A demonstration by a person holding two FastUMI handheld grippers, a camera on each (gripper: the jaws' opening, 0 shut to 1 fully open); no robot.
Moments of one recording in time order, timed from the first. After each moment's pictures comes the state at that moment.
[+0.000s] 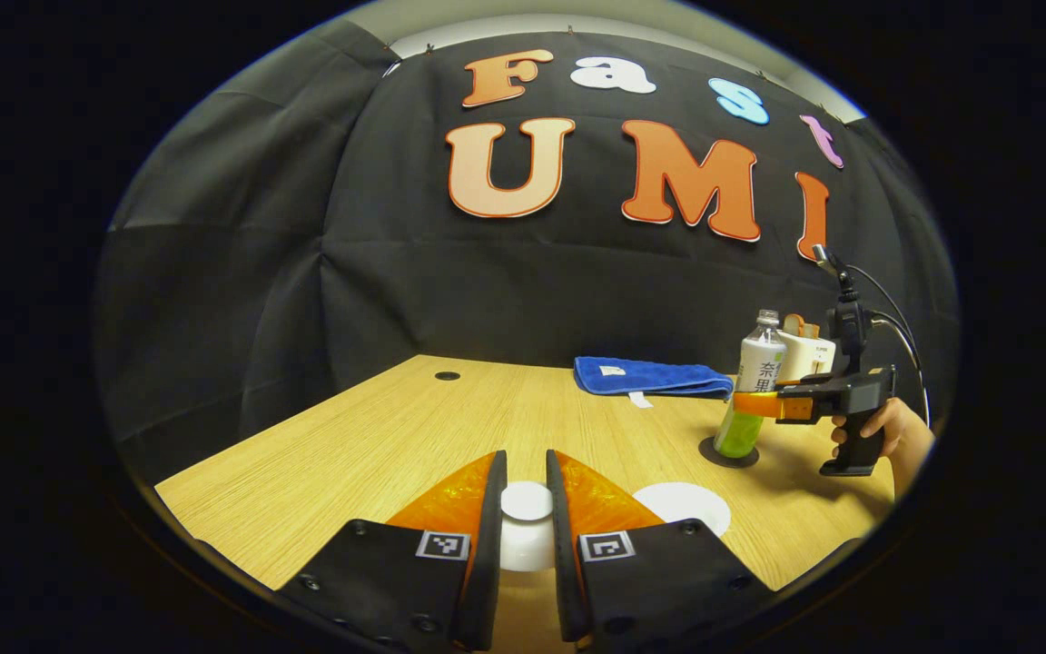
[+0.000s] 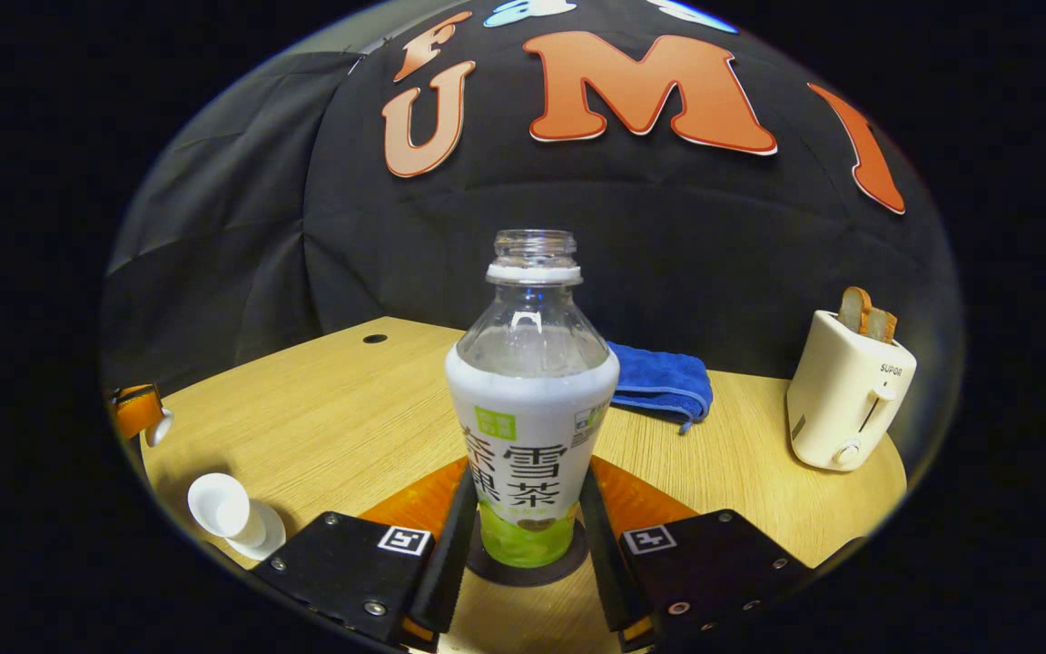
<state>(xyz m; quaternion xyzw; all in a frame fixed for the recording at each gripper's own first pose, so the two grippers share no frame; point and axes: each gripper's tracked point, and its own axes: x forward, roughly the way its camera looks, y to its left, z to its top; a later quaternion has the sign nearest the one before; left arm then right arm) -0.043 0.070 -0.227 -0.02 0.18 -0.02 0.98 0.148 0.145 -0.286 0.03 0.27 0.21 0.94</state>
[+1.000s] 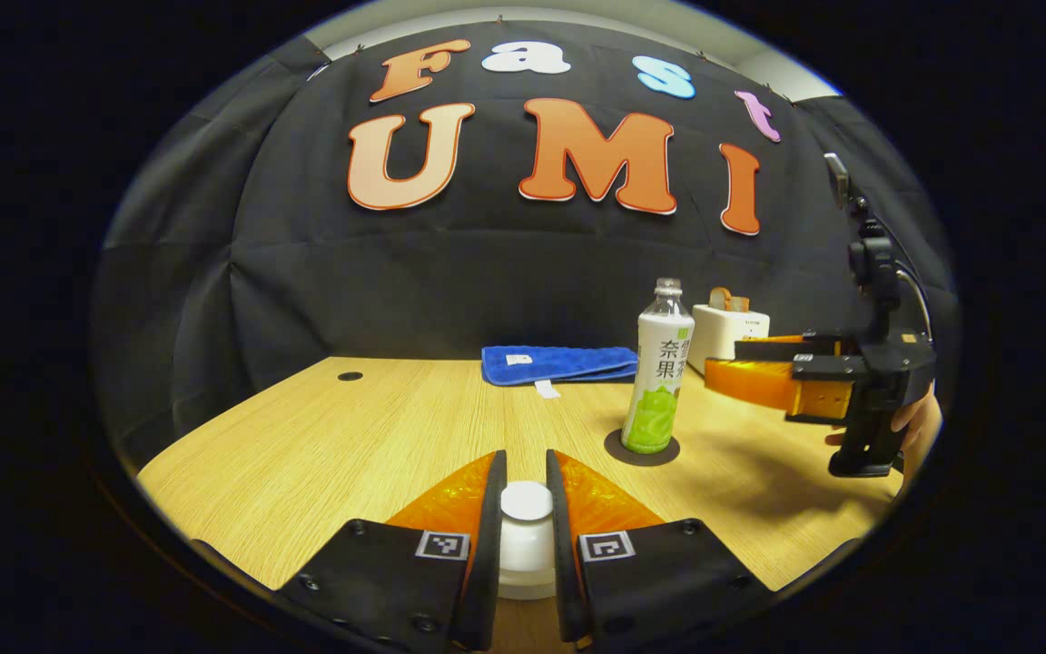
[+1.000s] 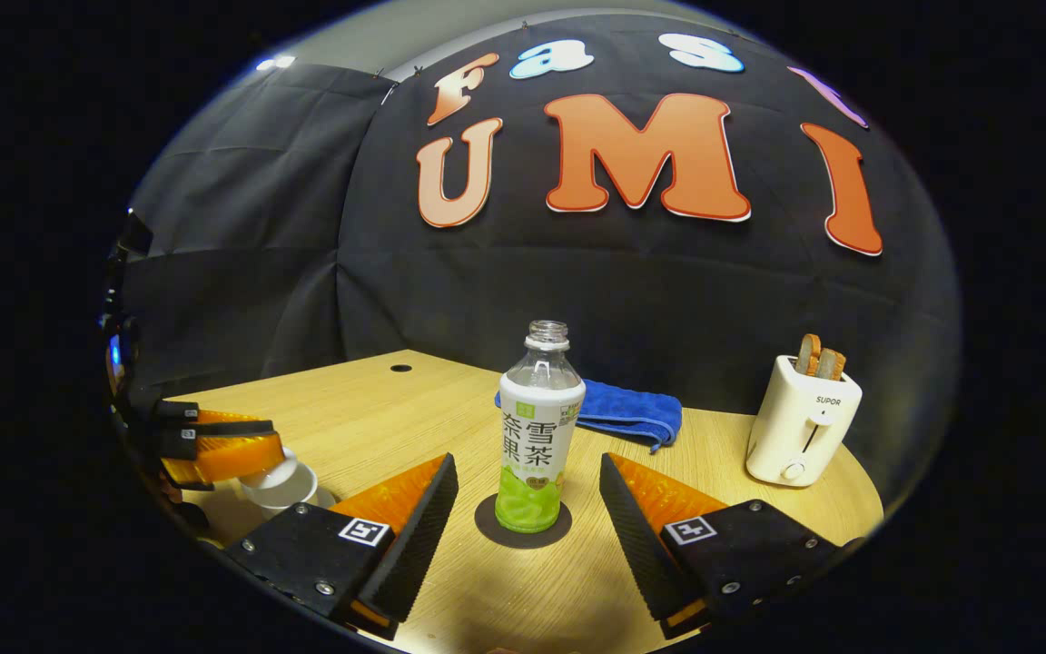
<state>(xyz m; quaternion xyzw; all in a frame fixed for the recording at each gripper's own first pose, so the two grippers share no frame) -0.033 -0.043 -0.257 0.01 0.20 -0.11 0.97 0.078 0.103 -0.218 0.04 0.18 0.22 0.96</state>
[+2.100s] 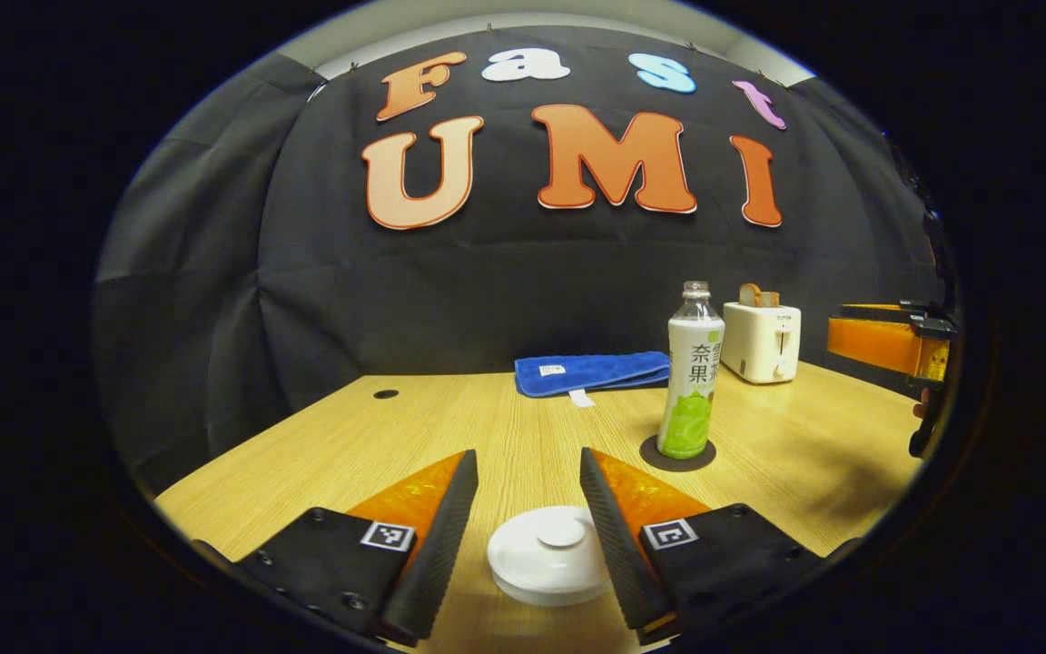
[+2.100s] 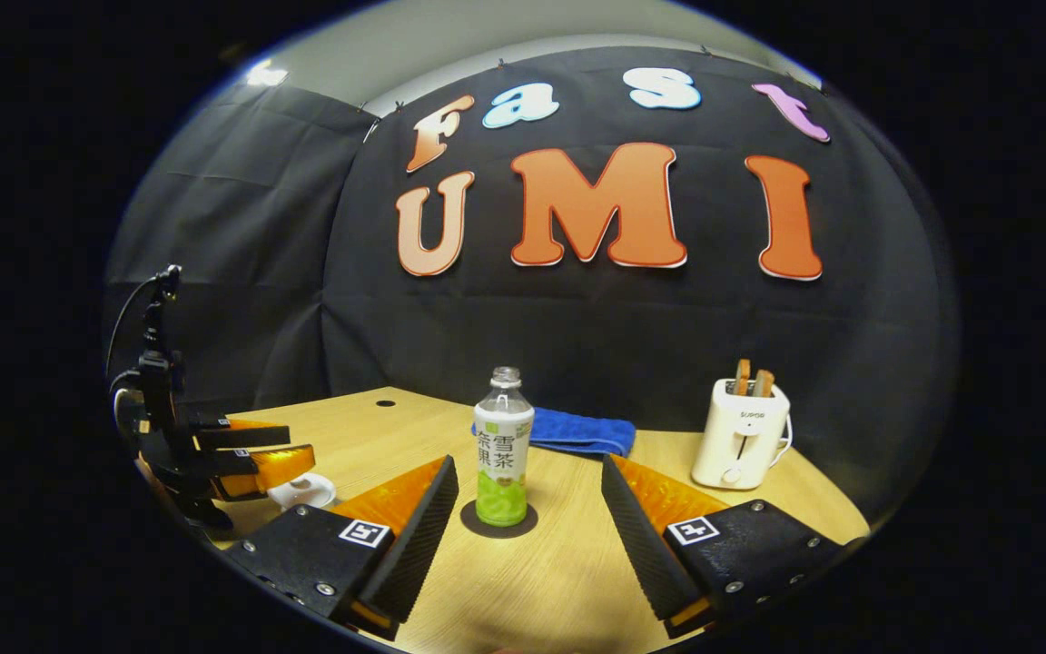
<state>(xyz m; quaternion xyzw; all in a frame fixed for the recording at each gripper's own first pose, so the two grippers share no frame) -0.024 -0.024 -0.228 0.04 0.17 -0.05 0.98 0.037 0.037 -0.165 0.04 0.11 0.15 0.98</state>
